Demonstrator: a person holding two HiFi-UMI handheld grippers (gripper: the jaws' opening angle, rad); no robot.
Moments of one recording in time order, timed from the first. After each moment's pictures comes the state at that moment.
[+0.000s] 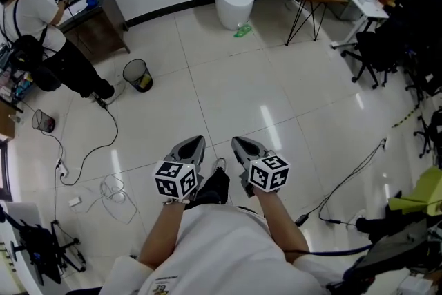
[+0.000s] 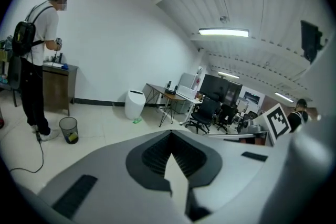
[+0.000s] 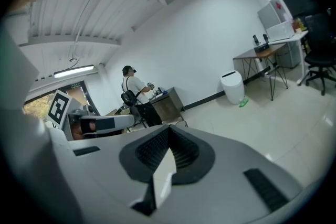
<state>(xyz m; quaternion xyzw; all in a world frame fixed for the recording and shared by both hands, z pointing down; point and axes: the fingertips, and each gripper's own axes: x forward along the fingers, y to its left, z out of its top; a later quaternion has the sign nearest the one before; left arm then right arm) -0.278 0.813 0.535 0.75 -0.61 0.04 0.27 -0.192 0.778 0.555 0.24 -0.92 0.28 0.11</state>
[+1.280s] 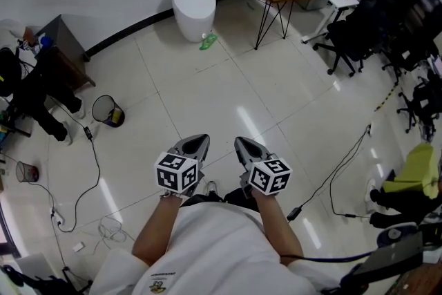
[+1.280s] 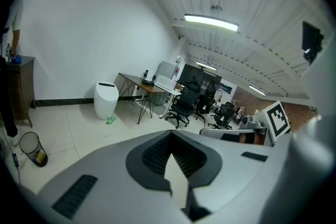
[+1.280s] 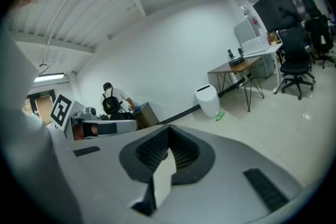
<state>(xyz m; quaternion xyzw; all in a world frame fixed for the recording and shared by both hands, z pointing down) -0.264 0.596 0.540 0.84 -0.47 0.08 0.28 -0.174 0.585 0.546 0.38 -0.88 0.28 0.07</state>
